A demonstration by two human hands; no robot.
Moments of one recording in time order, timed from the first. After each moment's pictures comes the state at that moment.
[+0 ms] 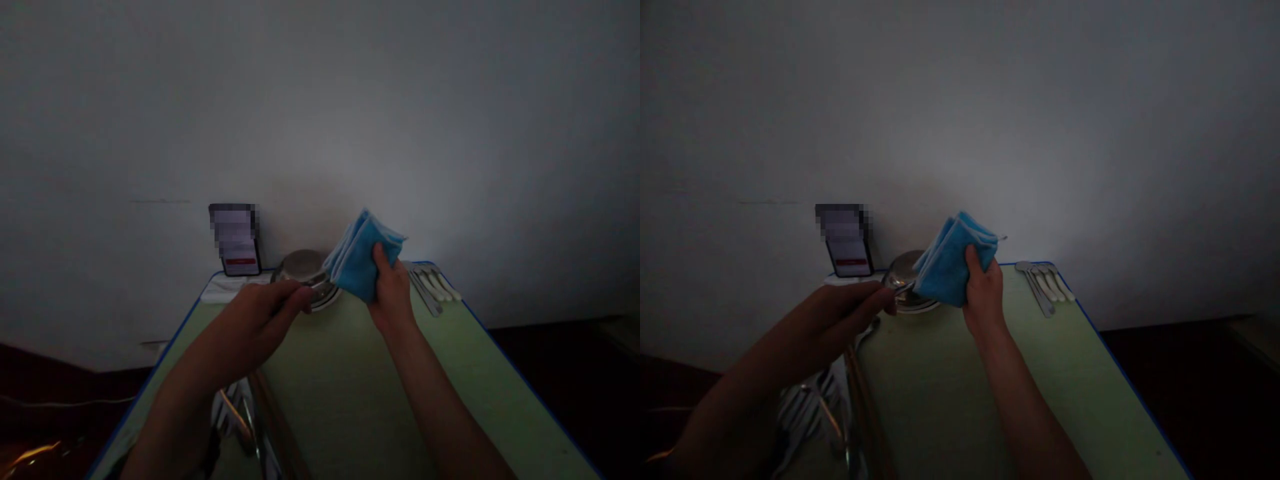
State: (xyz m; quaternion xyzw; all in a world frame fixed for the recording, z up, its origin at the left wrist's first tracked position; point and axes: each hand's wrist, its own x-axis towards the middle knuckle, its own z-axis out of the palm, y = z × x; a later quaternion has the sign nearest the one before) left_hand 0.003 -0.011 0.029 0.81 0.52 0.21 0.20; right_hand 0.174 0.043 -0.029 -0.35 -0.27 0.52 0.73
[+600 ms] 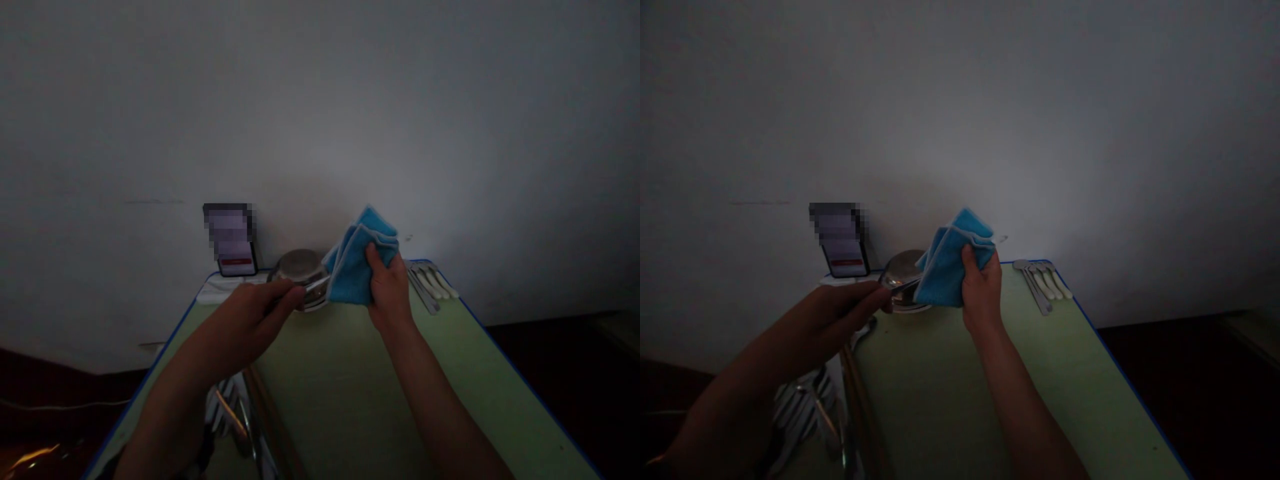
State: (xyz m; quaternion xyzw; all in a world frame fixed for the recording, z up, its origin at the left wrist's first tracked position) left_hand -0.001 -0.006 0.022 0.81 0.51 0.18 0.20; right_hand 0.177 0.044 -0.031 -0.34 -0.33 0.47 0.75
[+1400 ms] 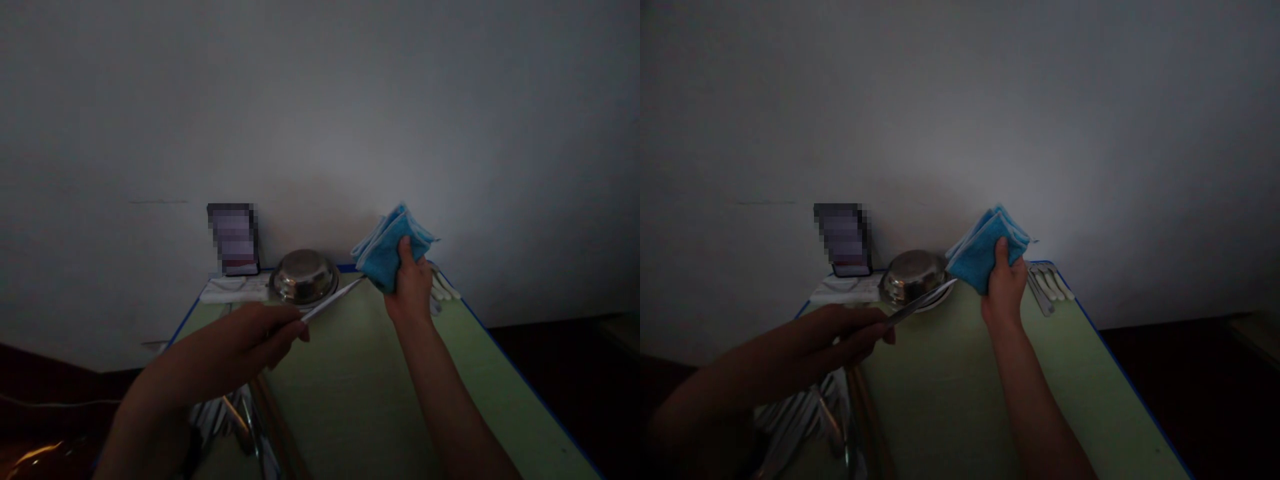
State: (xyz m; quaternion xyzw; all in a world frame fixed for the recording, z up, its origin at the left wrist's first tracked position) left_hand -0.019 -0.019 0.021 0.84 0.45 0.10 0.27; right_hand 0.196 0.049 -0.024 -0.37 -0.24 0.40 0.80
